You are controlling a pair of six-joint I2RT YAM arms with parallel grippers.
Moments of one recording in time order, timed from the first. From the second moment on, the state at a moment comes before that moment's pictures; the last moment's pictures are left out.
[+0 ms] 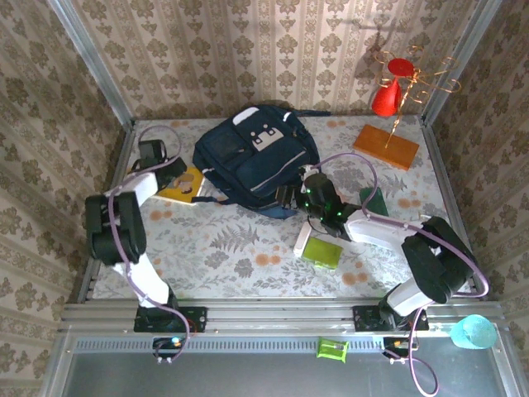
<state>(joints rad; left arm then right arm) 0.04 1.82 1.14 -0.13 0.11 -0.45 0.62 1.51 0.77 0.24 -0.01 0.68</state>
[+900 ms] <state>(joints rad) -0.22 1.44 0.61 -0.15 0.32 -0.52 0.62 1.42 0.74 0.16 -0.01 0.68</state>
